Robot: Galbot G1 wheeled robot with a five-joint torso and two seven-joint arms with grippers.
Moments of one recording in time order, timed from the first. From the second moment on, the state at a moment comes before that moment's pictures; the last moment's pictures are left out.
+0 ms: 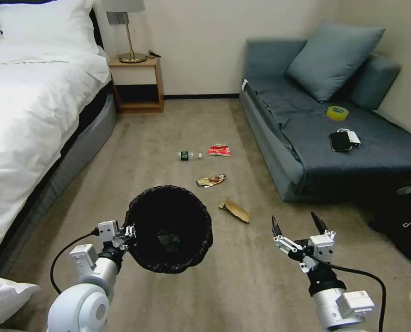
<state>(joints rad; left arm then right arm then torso) 1.53 -1.38 -0.61 -2.20 -0.50 0.47 -0.12 -1.81 1.49 0.59 2.33 0.04 0.02 -0.09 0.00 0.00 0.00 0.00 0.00</state>
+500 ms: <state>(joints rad) 1.52 -1.37 -0.63 -2.20 -0.51 0.47 -0.13 -1.80 1.49 0.59 2.33 0.05 0.02 -0.08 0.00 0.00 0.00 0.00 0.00</state>
